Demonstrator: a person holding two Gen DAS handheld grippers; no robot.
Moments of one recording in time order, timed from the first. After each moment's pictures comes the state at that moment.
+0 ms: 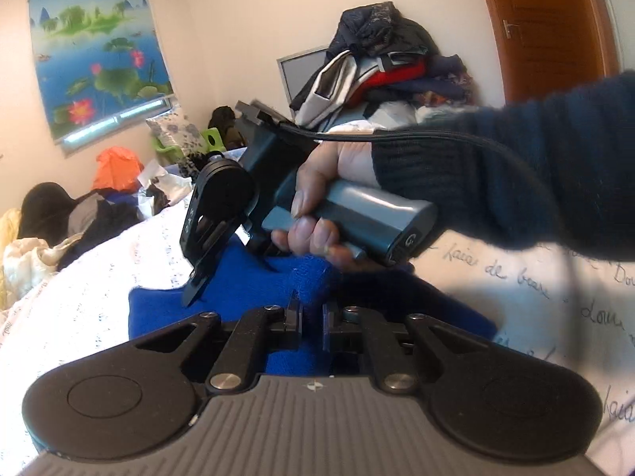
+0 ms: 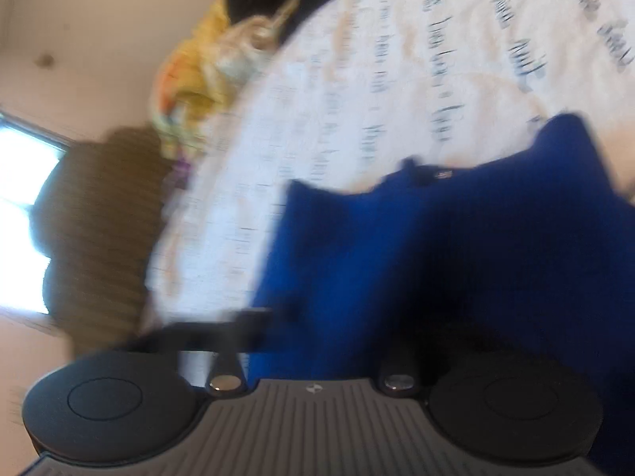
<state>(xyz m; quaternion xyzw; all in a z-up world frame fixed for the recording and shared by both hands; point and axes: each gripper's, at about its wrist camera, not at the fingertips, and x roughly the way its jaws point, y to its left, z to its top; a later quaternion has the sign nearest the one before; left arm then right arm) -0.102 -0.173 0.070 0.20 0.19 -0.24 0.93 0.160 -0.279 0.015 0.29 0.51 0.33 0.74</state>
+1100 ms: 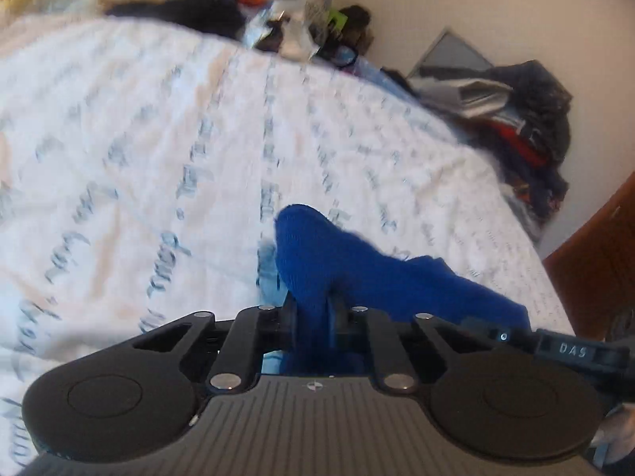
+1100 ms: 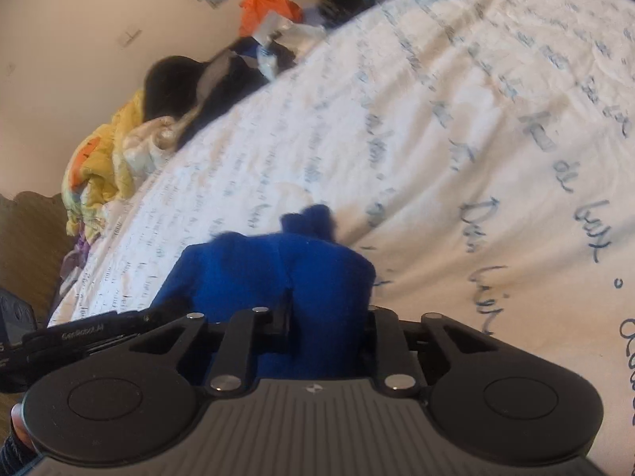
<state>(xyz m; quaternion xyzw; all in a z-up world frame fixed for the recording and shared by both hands) 0.148 -0.051 0.063 -0.16 0.38 -0.17 0.89 0.099 -0.373 0.026 0.27 0.40 0.17 0.86</state>
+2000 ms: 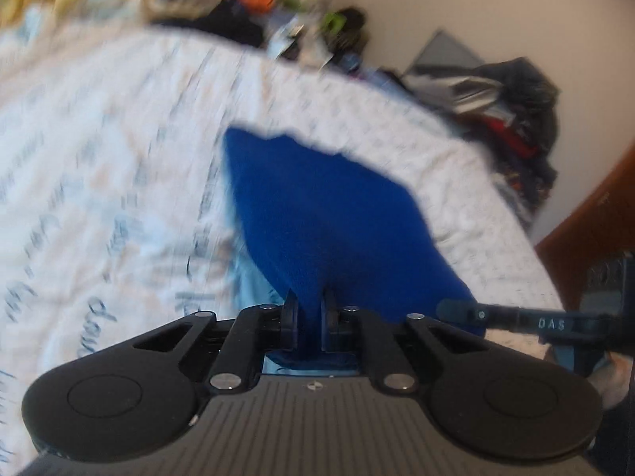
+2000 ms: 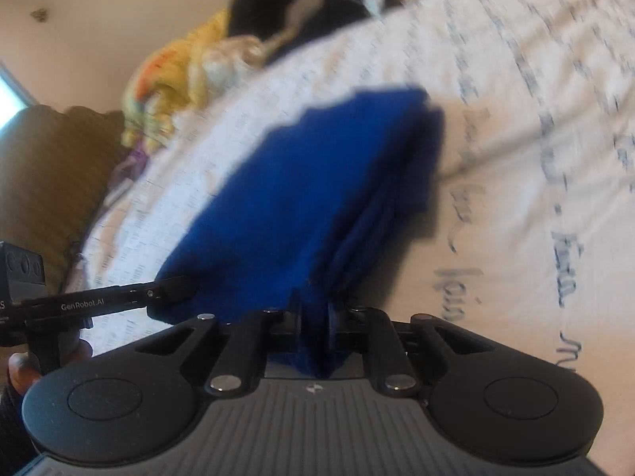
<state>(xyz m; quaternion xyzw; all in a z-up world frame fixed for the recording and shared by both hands) 0.023 0.042 0.094 -0.15 0.38 -0.18 0.89 0.041 -0.276 0.060 0.20 0.43 0.27 0.83</state>
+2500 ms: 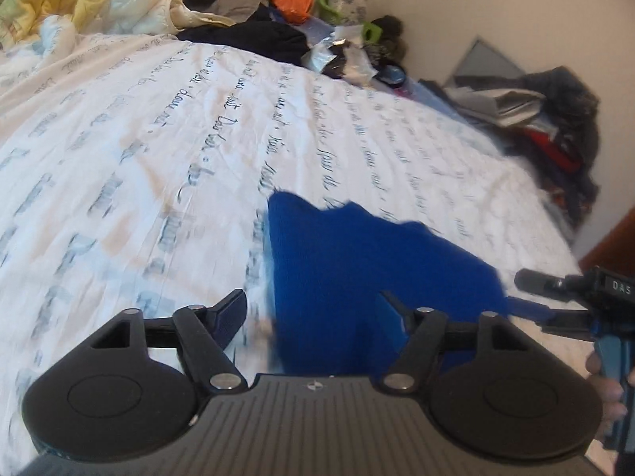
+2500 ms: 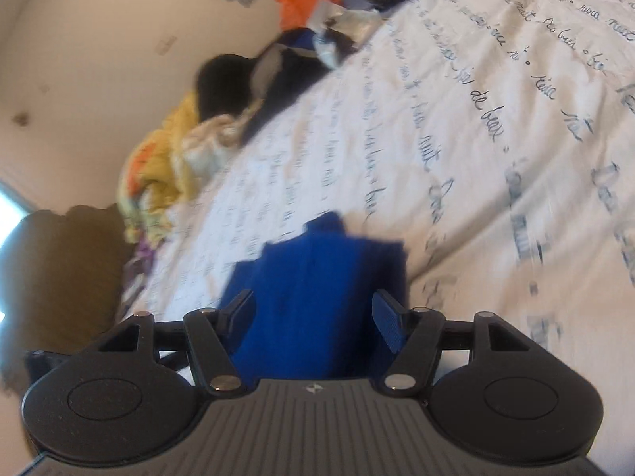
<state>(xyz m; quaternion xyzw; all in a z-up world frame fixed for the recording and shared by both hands) 0.124 0.040 0.064 -0.13 0.41 -0.10 0.90 0.118 -0.314 0.051 0.32 0.42 0.21 0.82</state>
